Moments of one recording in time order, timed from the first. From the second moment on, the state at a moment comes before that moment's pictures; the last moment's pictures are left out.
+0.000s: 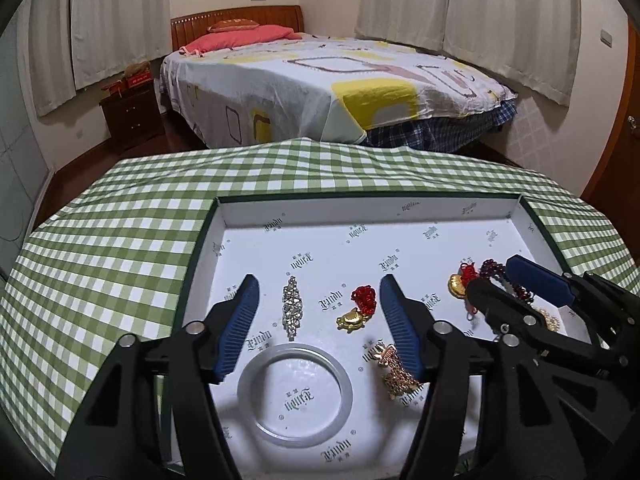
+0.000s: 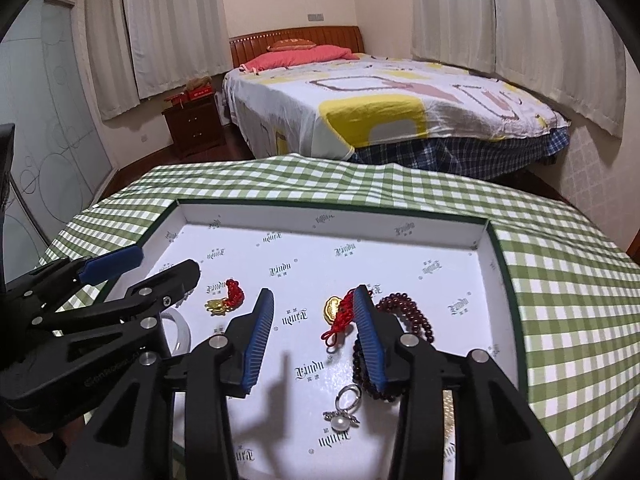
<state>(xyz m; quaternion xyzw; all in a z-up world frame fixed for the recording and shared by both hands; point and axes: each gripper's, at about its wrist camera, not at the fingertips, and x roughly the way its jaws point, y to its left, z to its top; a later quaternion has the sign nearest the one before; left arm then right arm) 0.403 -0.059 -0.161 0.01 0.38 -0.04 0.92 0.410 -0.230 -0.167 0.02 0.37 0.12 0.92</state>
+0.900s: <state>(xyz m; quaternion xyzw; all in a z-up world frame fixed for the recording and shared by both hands) 0.263 -0.040 -0.153 0.00 0.36 -0.03 0.93 0.277 -0.277 -0.172 0.01 0.36 0.07 0.93</state>
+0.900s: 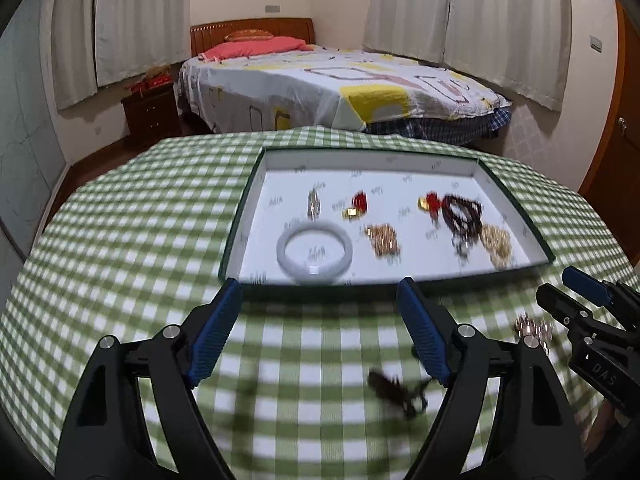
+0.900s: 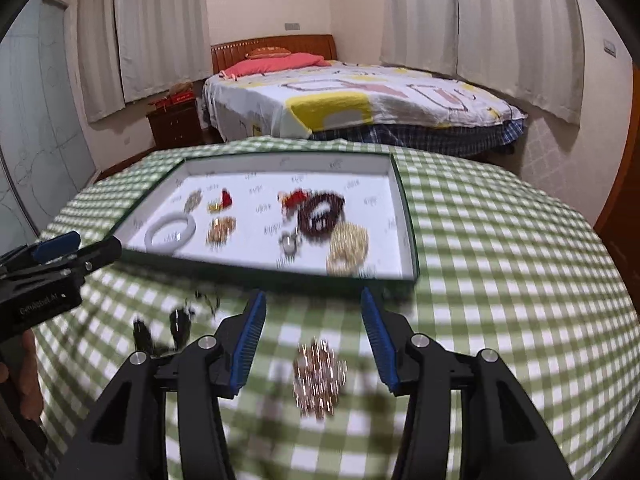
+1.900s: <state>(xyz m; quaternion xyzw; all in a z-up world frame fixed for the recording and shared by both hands) 0.240 -0.063 -0.184 0.02 0.40 -0.05 0.91 0.266 -0.282 -0.208 0.02 0.42 0.08 0.90</state>
